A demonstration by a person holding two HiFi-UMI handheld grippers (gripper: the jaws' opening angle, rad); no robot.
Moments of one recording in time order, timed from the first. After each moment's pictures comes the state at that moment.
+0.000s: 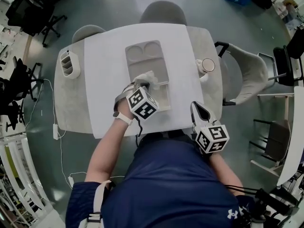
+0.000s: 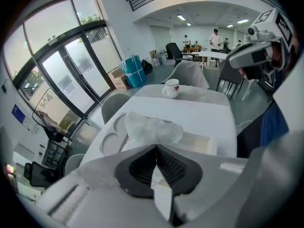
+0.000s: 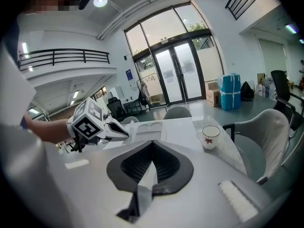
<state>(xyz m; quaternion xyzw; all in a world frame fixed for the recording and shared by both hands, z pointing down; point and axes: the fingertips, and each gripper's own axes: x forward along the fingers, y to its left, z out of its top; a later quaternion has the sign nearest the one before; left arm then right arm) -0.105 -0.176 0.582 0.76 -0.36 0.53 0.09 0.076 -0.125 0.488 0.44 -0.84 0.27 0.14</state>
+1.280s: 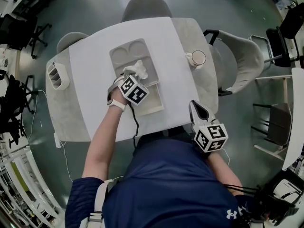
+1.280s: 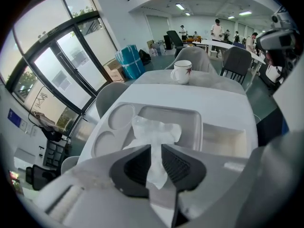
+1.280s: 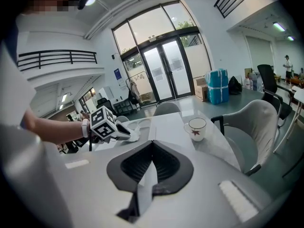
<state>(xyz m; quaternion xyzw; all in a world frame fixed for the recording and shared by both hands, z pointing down) -0.123 -0.236 0.655 0.73 -0.34 0.58 0.11 0.110 -0.128 0.511 0.49 -0.81 0.30 0.15</state>
